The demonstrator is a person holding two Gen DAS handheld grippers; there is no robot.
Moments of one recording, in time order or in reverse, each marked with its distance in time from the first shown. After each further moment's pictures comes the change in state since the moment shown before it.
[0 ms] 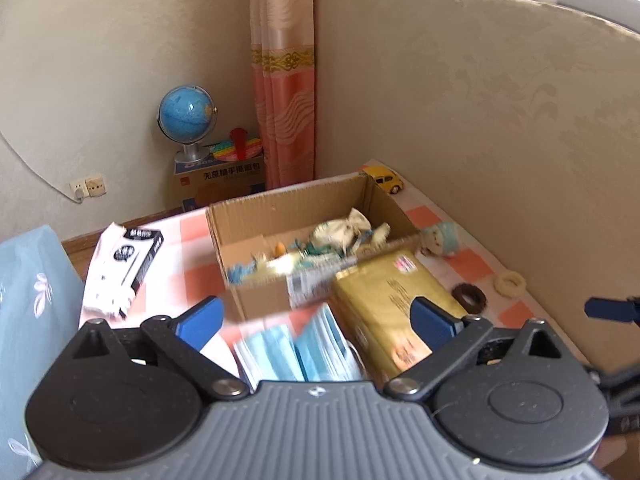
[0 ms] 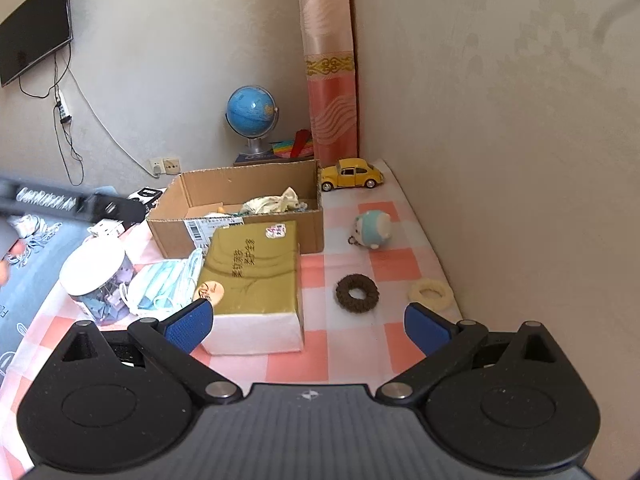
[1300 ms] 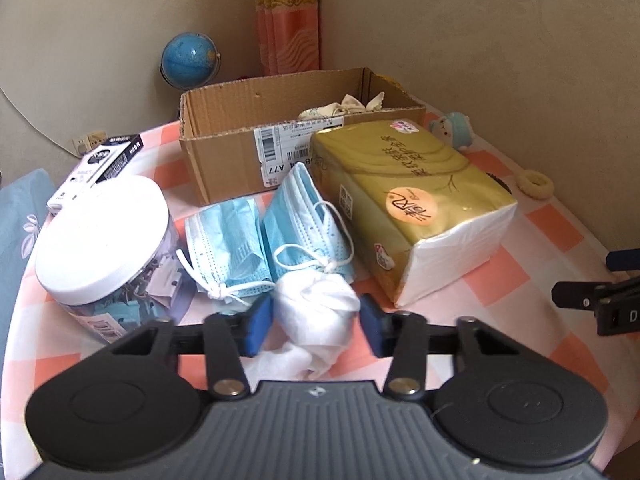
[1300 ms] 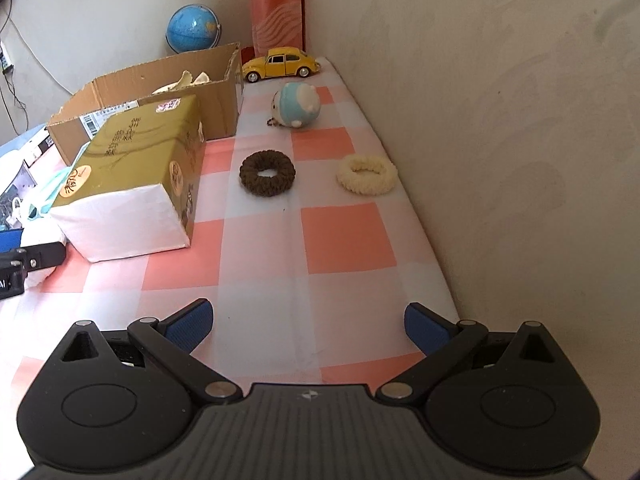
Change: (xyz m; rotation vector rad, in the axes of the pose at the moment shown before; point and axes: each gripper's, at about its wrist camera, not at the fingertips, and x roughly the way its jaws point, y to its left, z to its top) left arm 0.062 -0.029 -0.090 -0.009 0.099 0.048; right arm 0.071 -0.049 -0.055 0.030 0.230 -0.127
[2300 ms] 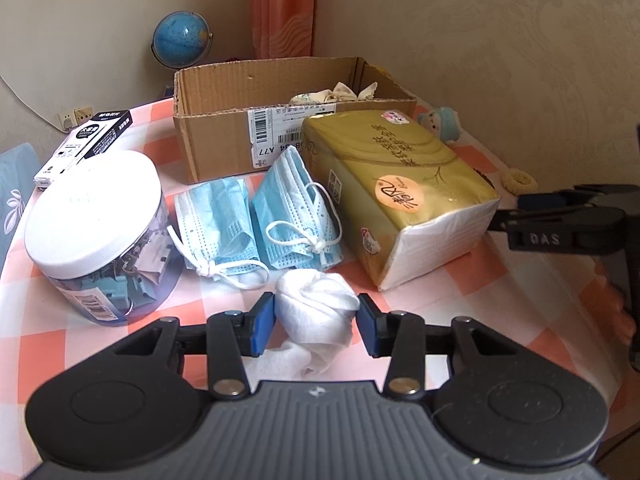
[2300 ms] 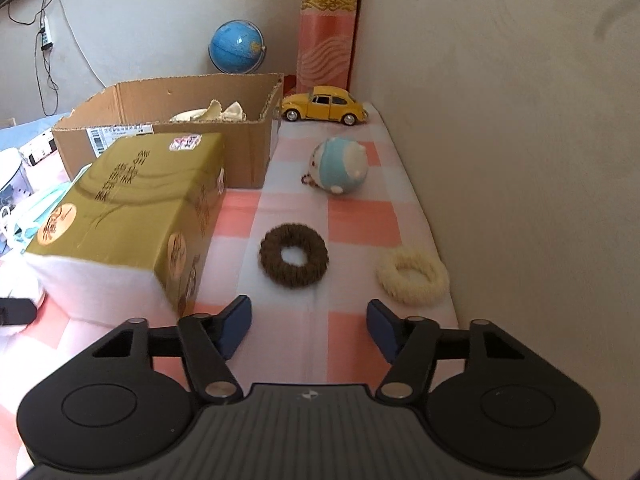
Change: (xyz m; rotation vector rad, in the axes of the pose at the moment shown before) left arm -0.005 0.005 -0.003 -0.043 0.042 -0.065; right arm 0.043 0.015 0.045 -0.172 -0.113 0.047
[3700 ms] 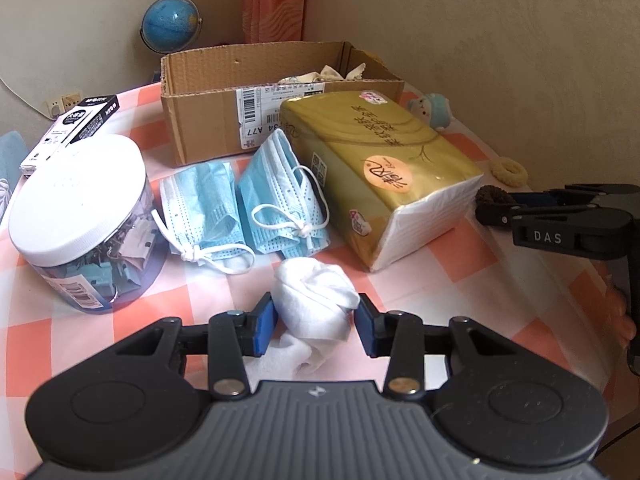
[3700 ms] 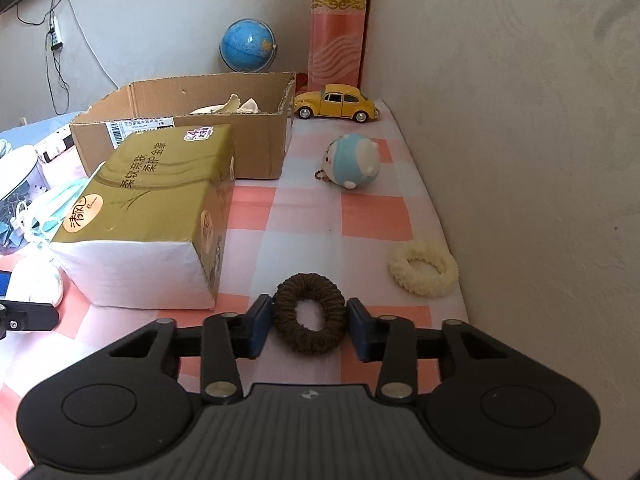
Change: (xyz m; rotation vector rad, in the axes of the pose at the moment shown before) left arm 0.003 -0.001 -0.003 -0.005 0.045 -0.044; right arm -0.011 0.003 -0.007 -0.001 0.013 0.024
